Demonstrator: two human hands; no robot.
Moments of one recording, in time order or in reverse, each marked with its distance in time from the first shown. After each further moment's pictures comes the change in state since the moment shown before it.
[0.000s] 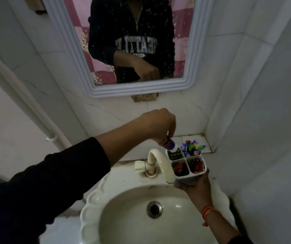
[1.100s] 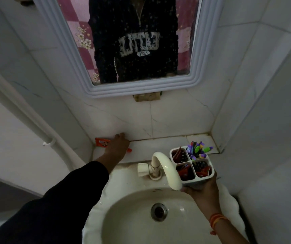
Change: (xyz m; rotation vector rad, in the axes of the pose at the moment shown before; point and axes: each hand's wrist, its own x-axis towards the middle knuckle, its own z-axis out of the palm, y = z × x) left_hand -0.004 -0.142 0.177 0.255 -0.084 -0.425; right_hand 0.012 0.006 0.005 0.805 -0.135 0.165
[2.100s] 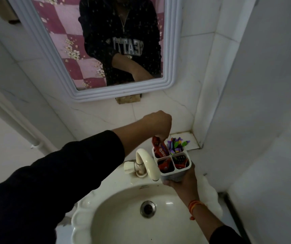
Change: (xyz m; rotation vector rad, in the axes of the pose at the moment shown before) left_hand -0.036 0.141 -0.214 -0.192 -0.077 0.332; right_hand -0.002 0.010 -0.006 -0.739 0.057 -0.324
